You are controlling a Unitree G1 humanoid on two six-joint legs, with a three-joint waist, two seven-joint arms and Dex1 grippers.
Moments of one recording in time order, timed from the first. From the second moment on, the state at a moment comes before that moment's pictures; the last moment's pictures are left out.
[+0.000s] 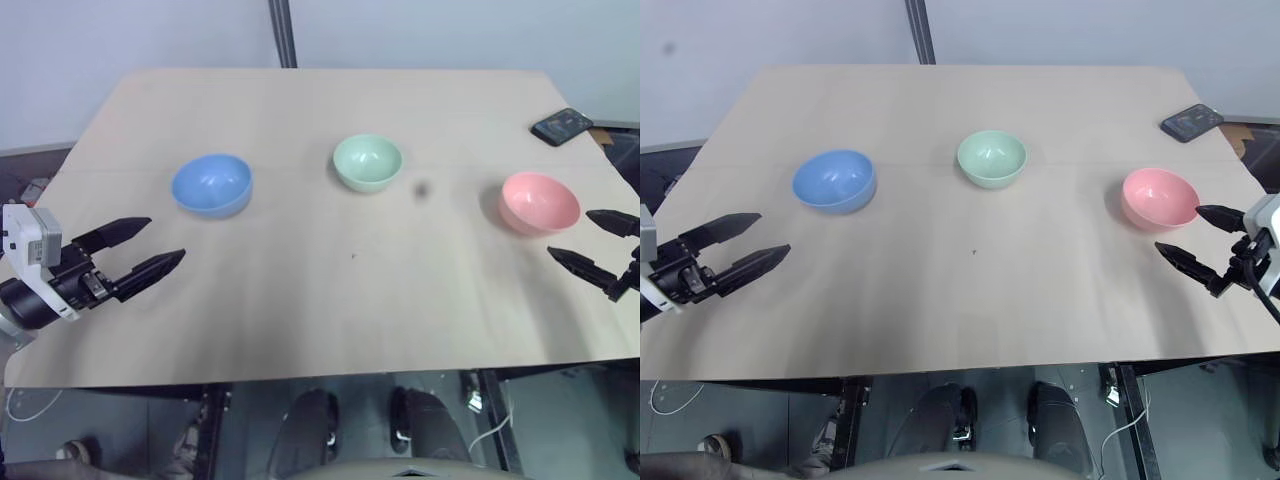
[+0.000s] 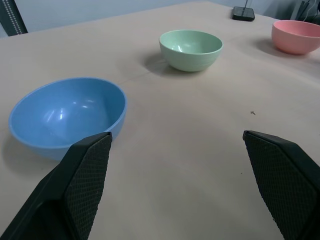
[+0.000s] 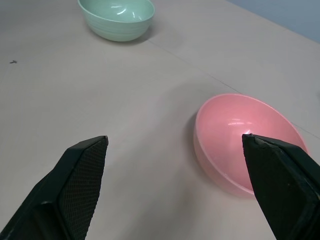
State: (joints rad) left arm 0.12 0.90 0.68 -0.17 -0.74 0.43 -1.07; right arm 0.08 -0.92 -0.56 -0.28 0.55 0.45 0.91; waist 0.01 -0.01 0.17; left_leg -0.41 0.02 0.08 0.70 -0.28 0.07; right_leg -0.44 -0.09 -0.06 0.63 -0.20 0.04
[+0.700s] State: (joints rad) left arm 0.00 0.84 0.49 -0.34 -0.79 0.45 -1.07; right arm -0.30 -0.82 -0.14 0.00 0.27 0.43 0.74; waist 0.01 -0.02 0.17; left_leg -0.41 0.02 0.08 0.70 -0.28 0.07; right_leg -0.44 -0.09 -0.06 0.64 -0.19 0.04
